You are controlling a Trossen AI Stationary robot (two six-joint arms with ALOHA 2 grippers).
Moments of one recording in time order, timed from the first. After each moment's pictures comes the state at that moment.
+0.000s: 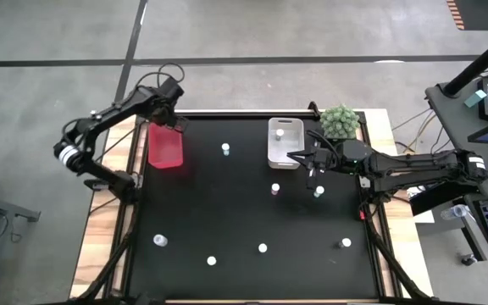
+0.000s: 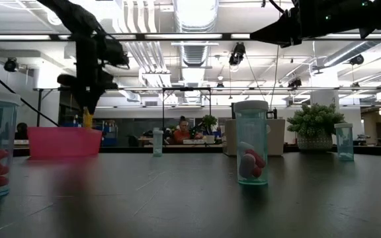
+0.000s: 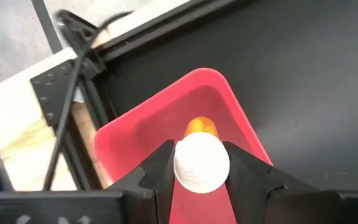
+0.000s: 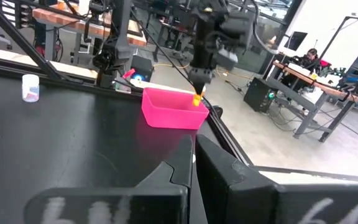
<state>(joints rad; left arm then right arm) 0.92 1.44 1.15 -1.02 -0.26 -0.23 -0.12 0.92 0.48 0.37 0.07 -0.31</state>
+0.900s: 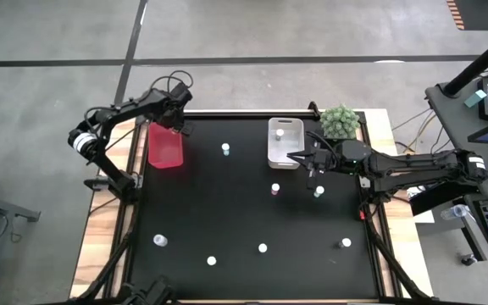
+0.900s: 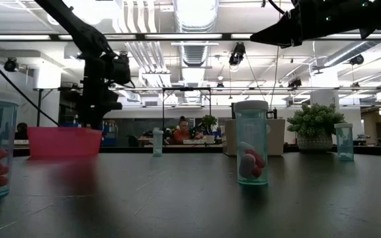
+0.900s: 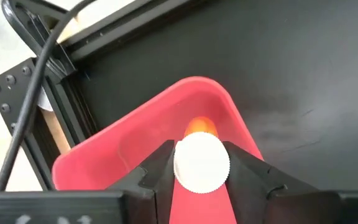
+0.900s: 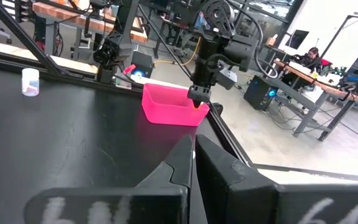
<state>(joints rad) 0.93 1.58 1.11 -0.91 -0.27 -0.23 -0.12 0.92 0.47 0.35 0.07 -0.33</state>
